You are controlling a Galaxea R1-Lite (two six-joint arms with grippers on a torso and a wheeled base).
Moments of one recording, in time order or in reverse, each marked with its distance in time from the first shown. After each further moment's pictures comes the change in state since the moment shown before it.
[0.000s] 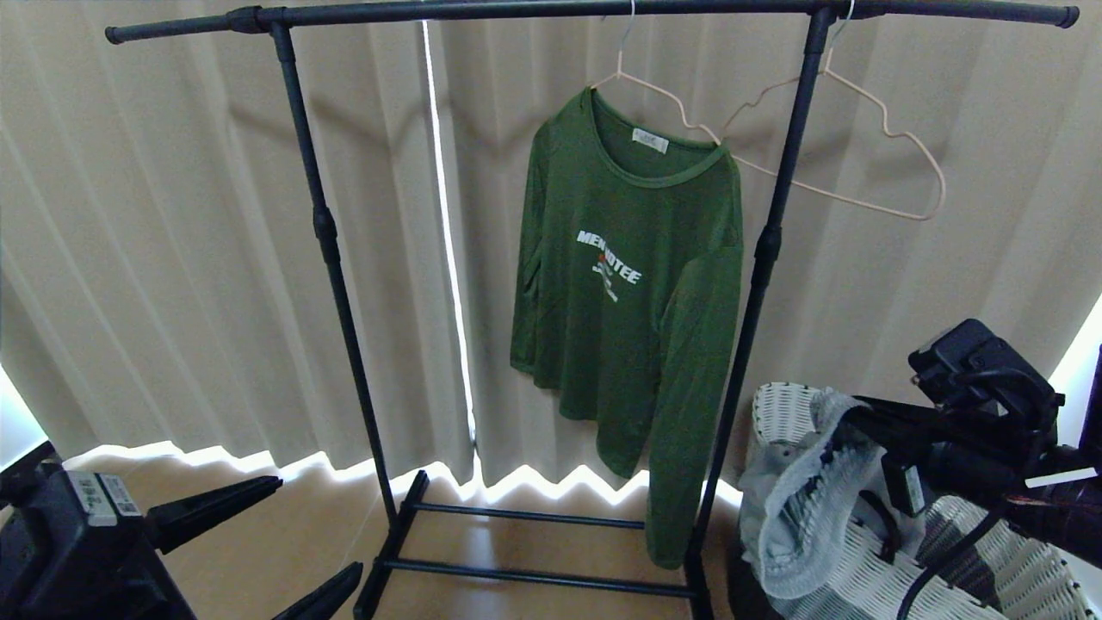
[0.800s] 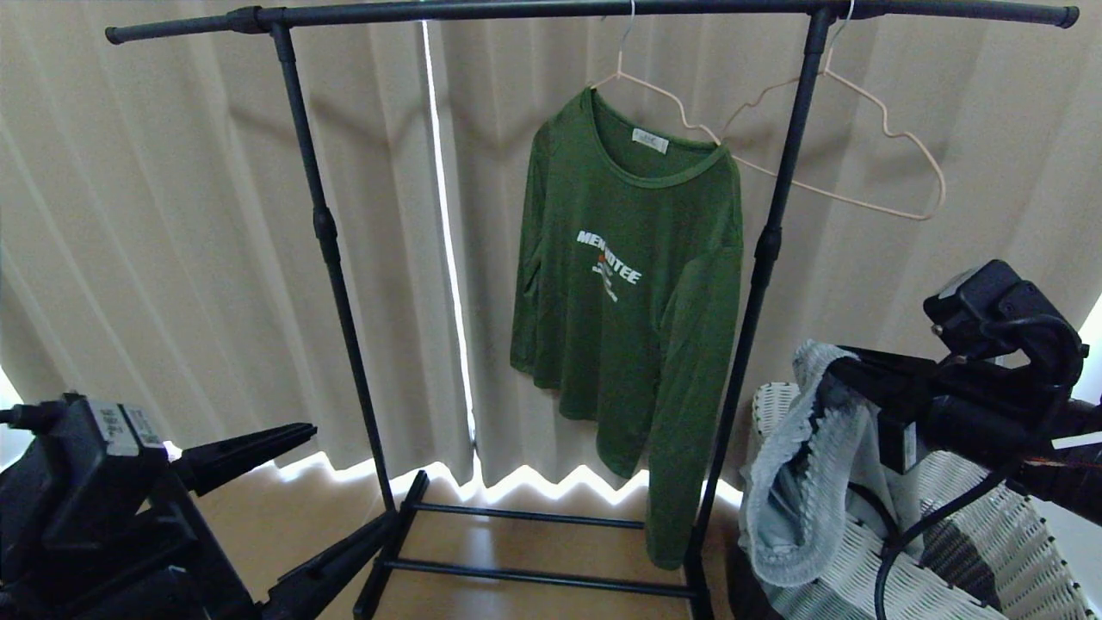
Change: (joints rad) left arm -0.055 0.071 -0.139 0.005 -0.008 0.005; right arm 0.060 -0.022 -0.105 0.000 0.041 0.003
